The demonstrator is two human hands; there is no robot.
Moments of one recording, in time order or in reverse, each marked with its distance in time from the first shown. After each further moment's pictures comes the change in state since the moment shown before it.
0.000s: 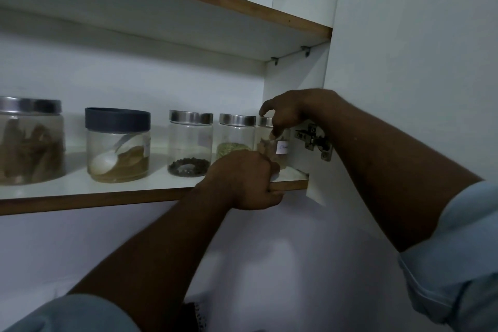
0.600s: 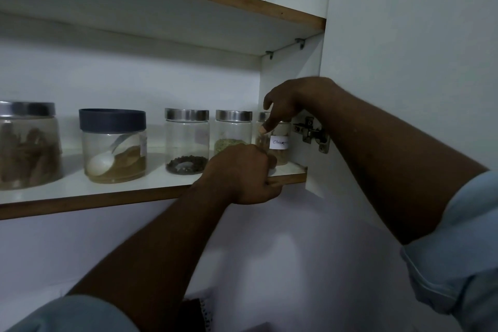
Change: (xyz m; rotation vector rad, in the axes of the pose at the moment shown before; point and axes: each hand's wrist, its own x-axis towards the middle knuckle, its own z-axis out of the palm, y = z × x) left_hand -0.001 0.000 0.001 0.013 0.065 -0.028; right_hand -0.007 -0.001 -0.006 -0.044 -0.004 0.045
